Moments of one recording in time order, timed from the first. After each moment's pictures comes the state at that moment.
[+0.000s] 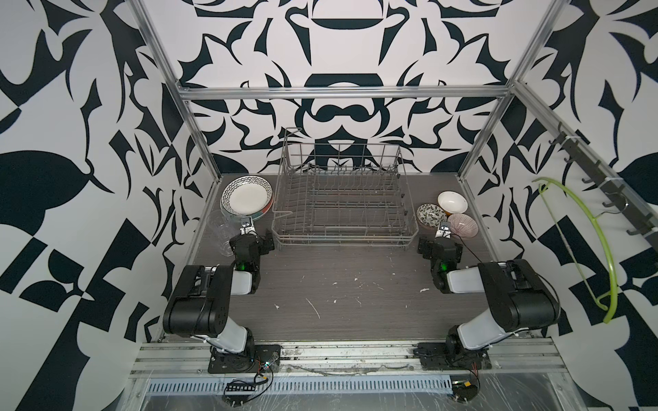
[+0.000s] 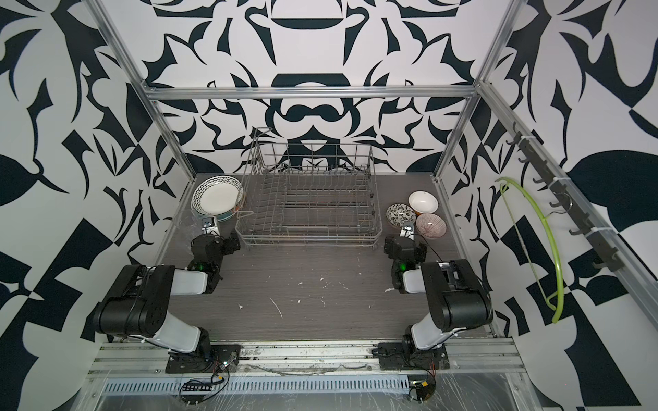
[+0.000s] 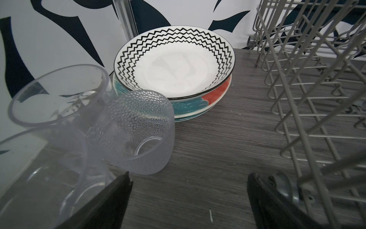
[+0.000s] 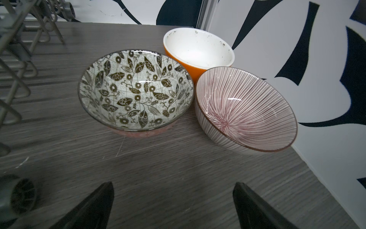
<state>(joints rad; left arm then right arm) -0.06 1.55 0.36 0.82 -0.21 -0.09 0.08 1.56 0.34 0.74 0.41 0.08</state>
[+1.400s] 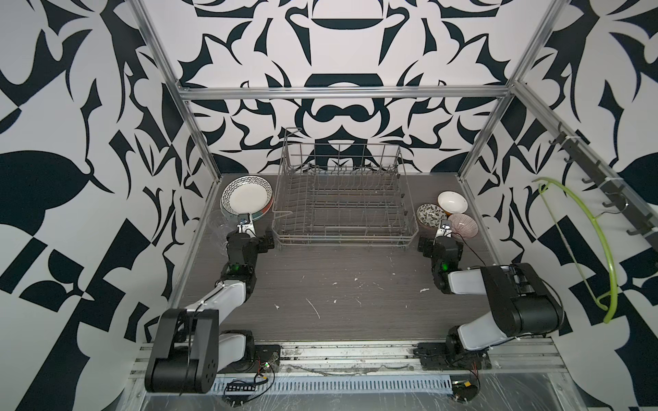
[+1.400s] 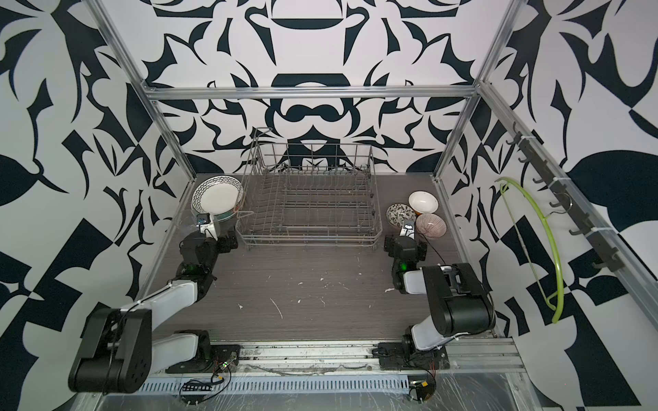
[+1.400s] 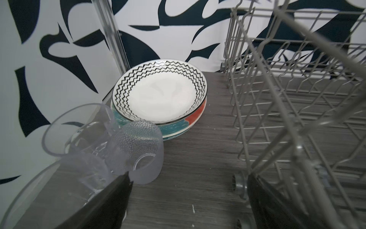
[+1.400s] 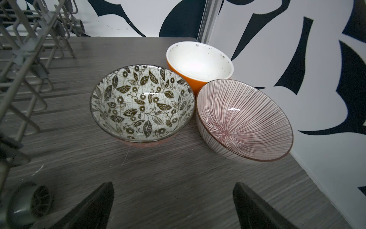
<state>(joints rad) -0.08 1.17 0.36 0.53 -0.11 -0.05 0.08 1.52 0.34 0.74 0.40 0.07</state>
